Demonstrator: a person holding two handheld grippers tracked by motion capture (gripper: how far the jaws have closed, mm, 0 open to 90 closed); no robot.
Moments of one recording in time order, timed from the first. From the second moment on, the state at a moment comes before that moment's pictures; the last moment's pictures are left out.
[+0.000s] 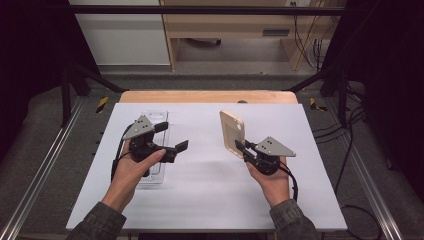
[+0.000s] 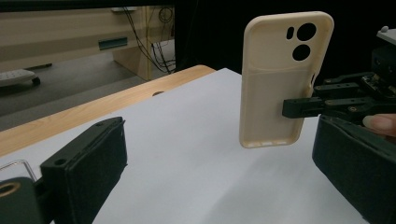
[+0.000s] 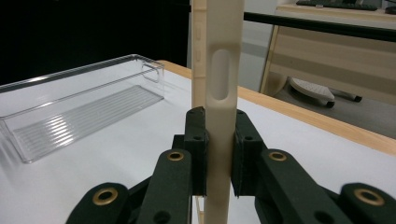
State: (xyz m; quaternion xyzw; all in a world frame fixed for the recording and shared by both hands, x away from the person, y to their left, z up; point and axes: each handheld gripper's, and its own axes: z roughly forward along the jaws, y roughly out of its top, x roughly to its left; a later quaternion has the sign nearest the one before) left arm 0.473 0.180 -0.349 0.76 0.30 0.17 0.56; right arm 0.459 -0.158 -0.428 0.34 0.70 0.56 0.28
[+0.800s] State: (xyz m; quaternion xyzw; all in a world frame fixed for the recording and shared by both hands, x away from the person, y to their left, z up) left arm 0.463 0.158 -0.352 0.76 0.29 0.17 0.56; right arm 0.449 -0.121 -0.440 0.33 0.70 0.60 0.21
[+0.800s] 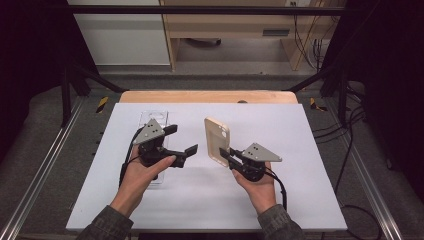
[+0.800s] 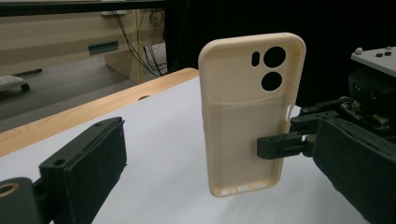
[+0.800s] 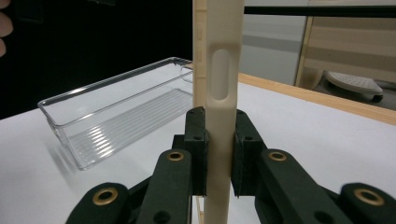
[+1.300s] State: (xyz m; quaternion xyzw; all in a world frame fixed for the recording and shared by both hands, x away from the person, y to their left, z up) left arm 0.457 0.147 -0.355 0.74 0.29 0.18 0.57; right arm 0.442 -0.101 -0.448 0.33 0.70 0.61 0.19
